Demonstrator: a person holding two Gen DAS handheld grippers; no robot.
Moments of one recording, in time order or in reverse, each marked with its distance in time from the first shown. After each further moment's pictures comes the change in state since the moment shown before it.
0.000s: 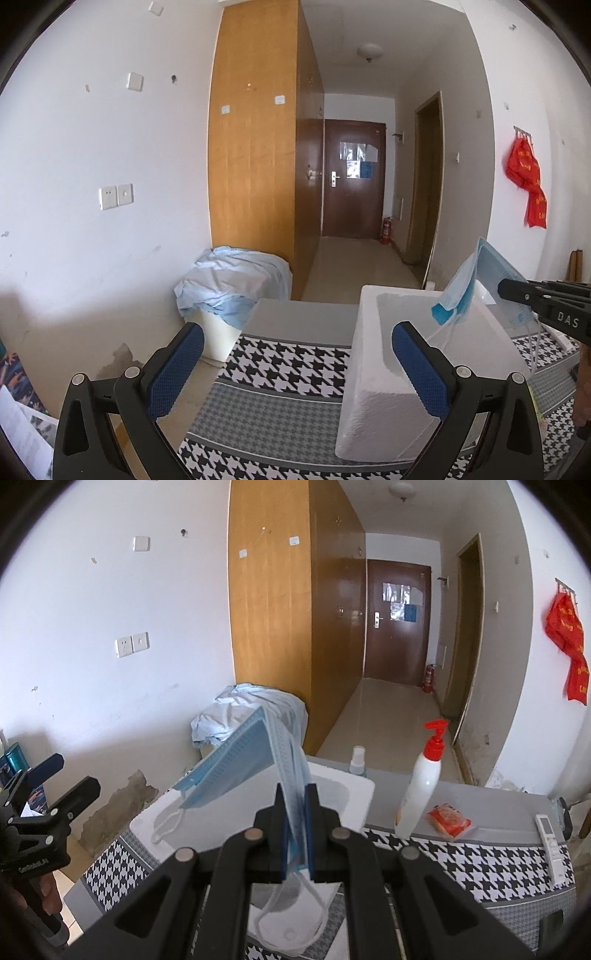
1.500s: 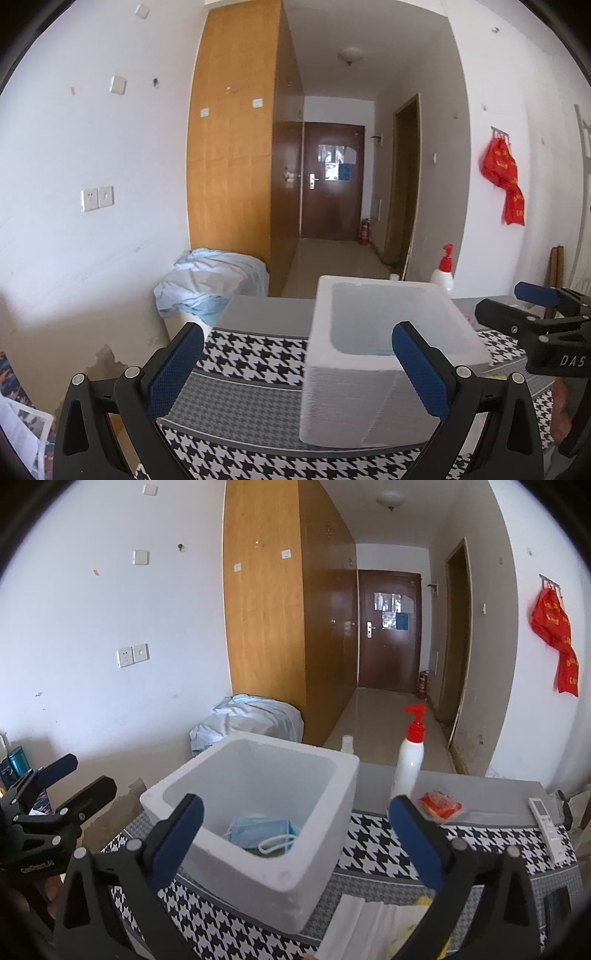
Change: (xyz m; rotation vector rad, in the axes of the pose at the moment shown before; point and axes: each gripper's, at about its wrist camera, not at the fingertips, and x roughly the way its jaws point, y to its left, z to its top) left arm -0.023 -0.025 -0.010 0.022 -0.016 -0.092; right arm -0.042 -0.004 -0.038 0.029 -0.072 -0.024
